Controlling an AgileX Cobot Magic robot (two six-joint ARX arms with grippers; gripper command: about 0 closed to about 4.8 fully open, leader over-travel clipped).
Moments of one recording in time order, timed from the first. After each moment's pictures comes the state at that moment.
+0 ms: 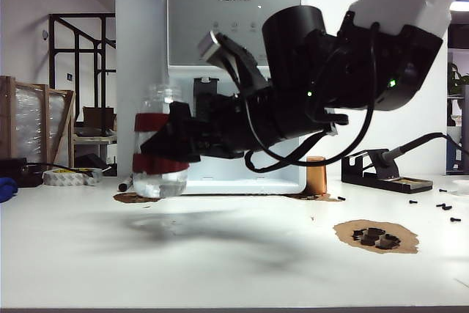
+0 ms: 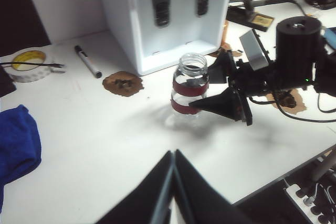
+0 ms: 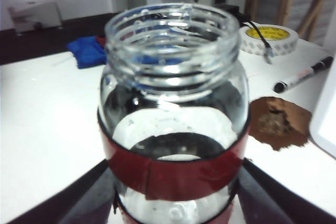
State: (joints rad) left arm -0.02 0.42 1.05 -1.10 0.40 0.18; right arm 0.64 1.98 0.90 0.83 -0.41 -0.11
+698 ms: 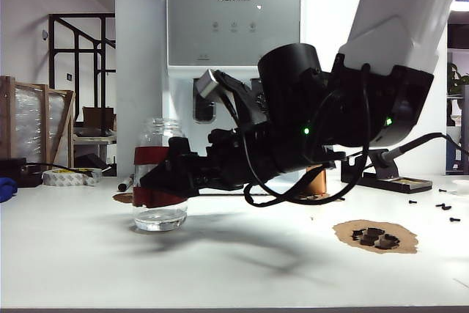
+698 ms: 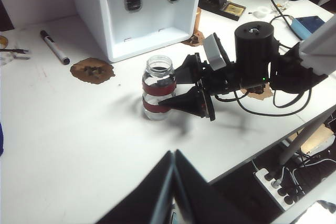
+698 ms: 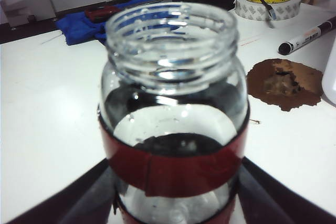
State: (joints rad) left arm -0.02 0.41 1.05 -1.18 0.49 0.17; right arm 0.65 2.09 0.90 0.89 -0.42 -0.07
